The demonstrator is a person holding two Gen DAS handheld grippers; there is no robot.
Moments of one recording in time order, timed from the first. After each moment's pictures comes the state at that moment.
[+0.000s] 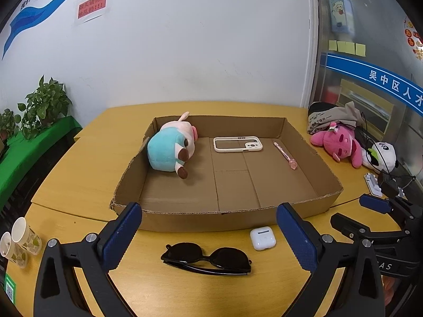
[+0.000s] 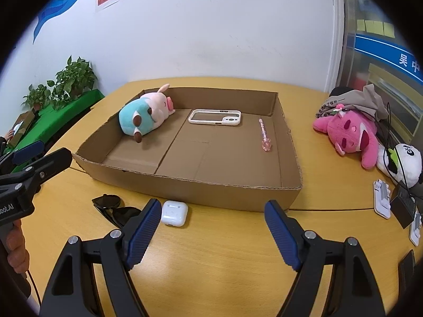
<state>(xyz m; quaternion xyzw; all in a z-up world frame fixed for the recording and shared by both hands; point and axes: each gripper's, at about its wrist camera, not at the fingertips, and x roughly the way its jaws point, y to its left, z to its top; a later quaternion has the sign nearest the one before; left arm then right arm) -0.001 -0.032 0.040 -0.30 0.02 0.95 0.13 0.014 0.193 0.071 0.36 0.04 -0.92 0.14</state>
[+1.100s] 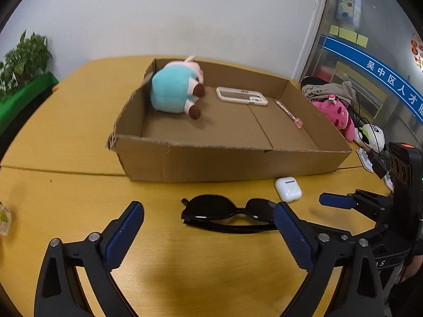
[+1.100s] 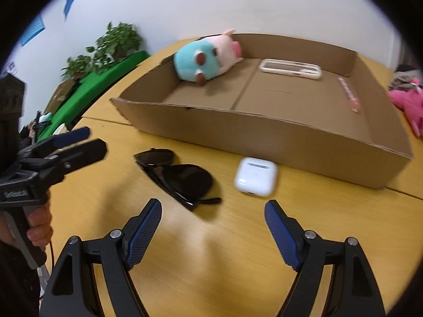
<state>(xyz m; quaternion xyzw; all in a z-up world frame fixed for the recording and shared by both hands) -0.034 -0.111 -0.047 -0.40 -0.03 0.89 0.20 0.009 0.114 -0.007 0.45 0.04 -0.84 0.30</state>
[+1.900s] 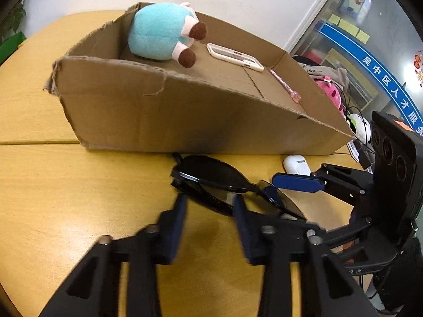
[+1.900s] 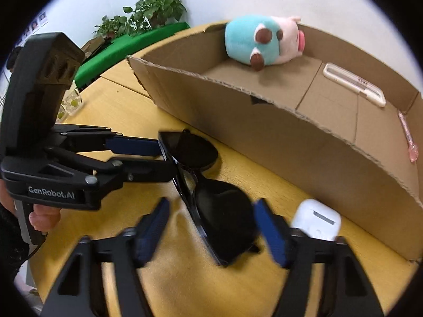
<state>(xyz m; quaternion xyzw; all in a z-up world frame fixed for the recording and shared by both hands) -0.081 -0.102 -0.111 -0.48 -0.07 0.83 0.27 -0.025 0.051 -0.045 0.45 0.13 -0.80 0.37</state>
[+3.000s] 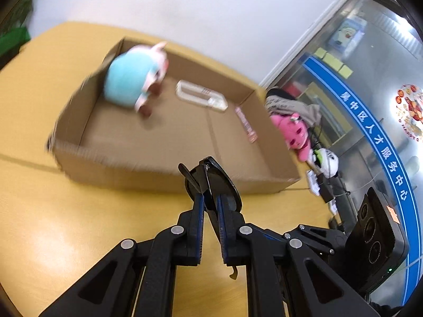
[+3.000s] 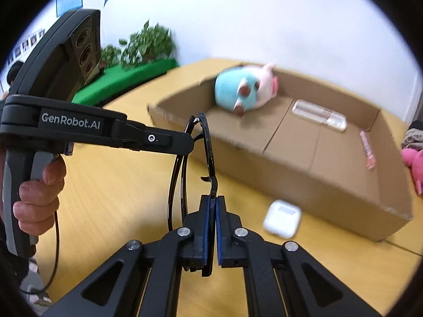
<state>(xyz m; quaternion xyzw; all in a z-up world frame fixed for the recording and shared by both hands) -0.066 -0.084 -0.004 -0.43 -0.15 0.84 0.30 0.026 0.085 0.031 0.35 0.11 -0.87 0.34</state>
